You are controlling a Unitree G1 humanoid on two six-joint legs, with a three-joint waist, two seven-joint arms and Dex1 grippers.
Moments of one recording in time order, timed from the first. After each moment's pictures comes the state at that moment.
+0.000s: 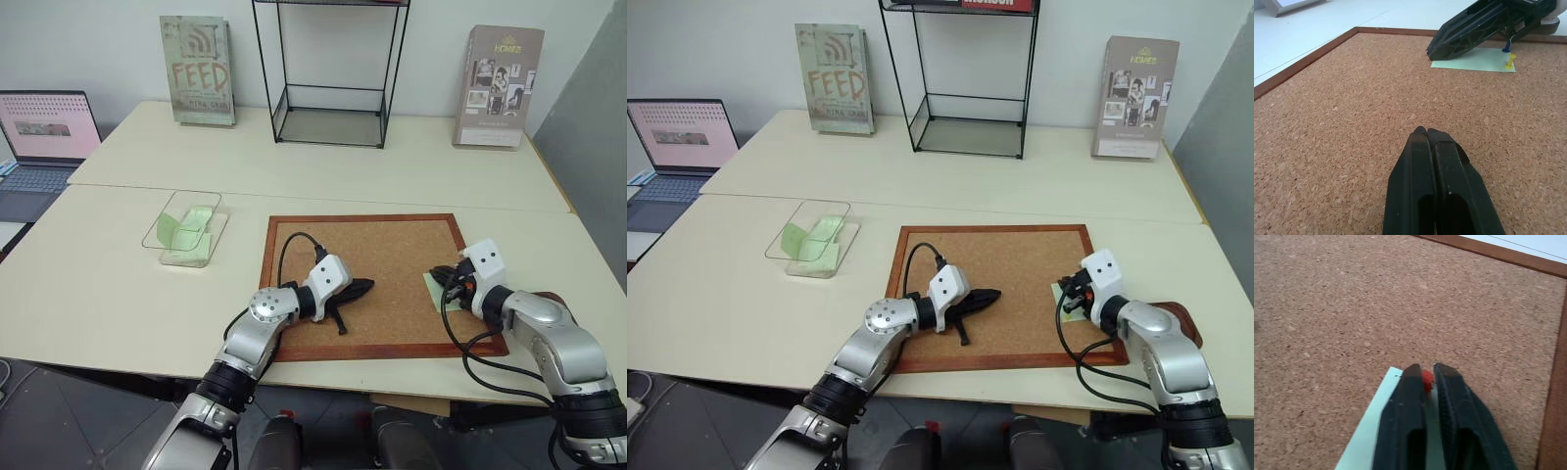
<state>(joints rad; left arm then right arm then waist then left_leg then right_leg) -0.41 0.24 -0.31 0.24 -0.07 0.02 -0.81 -0.20 -0.56 -0.01 -0.15 0.30 0.60 0.51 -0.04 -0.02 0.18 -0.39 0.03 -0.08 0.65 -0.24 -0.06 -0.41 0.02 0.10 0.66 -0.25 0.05</state>
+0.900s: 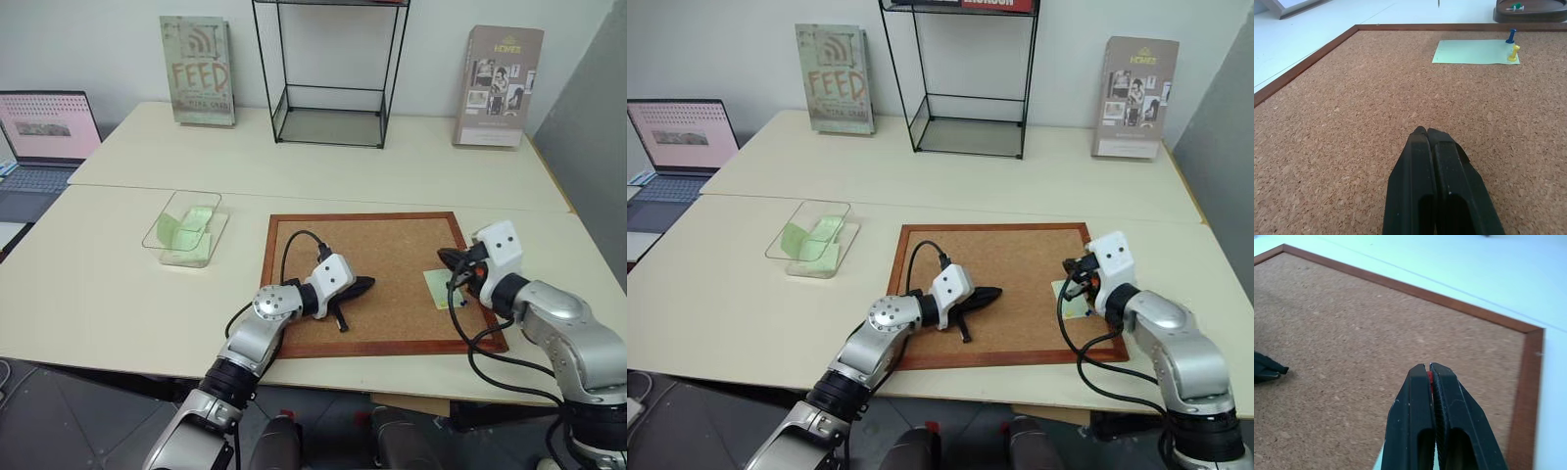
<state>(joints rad) -0.43 0.23 -0.32 0.26 -0.03 0.01 -0.79 -0.16 -0.57 -0.16 -0.45 0.36 0.78 0.44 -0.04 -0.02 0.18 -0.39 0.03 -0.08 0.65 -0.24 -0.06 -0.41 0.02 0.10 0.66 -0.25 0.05</state>
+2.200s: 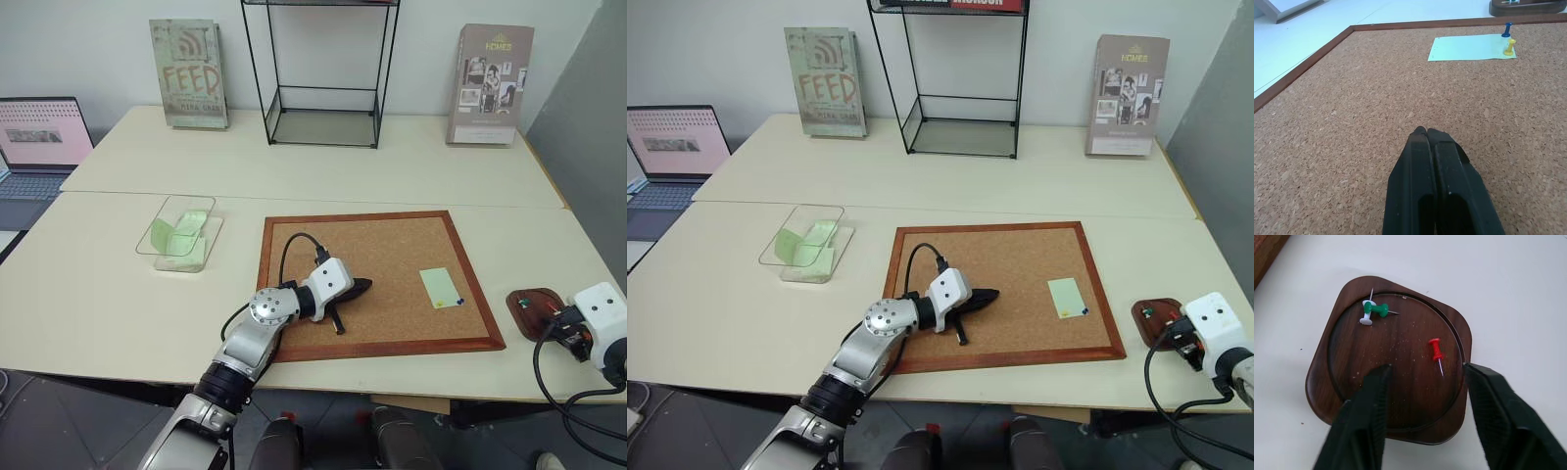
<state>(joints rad) -0.40 0.26 -0.33 0.22 -0.02 -0.01 -0.77 0.28 -0.78 -0.41 -0.36 0.14 0.63 0.53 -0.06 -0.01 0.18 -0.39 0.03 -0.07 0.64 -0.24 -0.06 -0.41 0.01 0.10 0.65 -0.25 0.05</state>
